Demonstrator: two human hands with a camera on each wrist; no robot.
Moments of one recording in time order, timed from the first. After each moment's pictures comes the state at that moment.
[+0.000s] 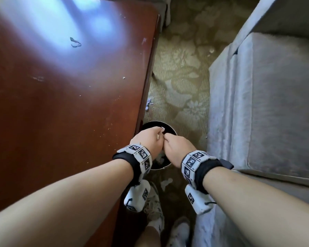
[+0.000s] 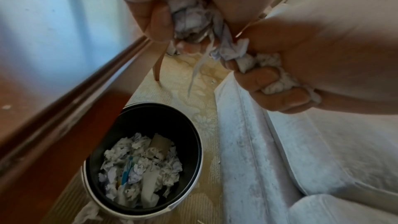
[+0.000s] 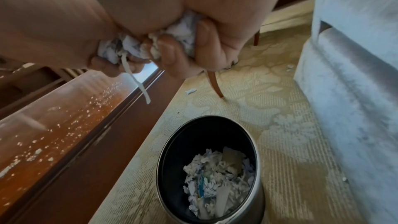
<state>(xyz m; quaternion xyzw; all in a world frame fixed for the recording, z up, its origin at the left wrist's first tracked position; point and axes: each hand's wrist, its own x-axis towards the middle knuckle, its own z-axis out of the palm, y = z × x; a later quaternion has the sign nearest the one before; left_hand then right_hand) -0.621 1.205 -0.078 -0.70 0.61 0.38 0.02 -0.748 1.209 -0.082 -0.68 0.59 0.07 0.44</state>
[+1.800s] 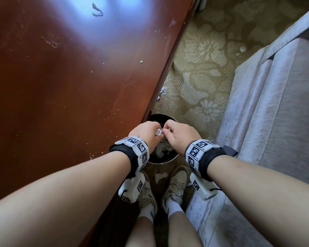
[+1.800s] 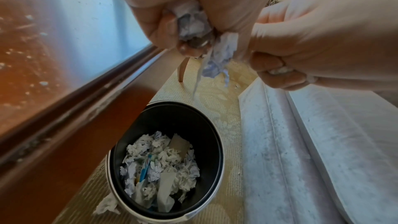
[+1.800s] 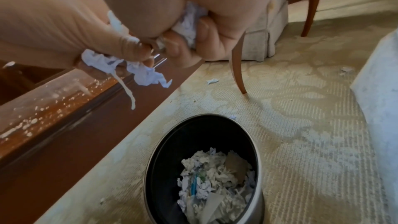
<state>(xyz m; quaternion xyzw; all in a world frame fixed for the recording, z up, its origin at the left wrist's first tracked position) -0.607 1.199 -0.102 -0.74 0.54 0.39 0.06 -0.747 1.166 -0.117 -0.77 0.50 0.08 0.38</state>
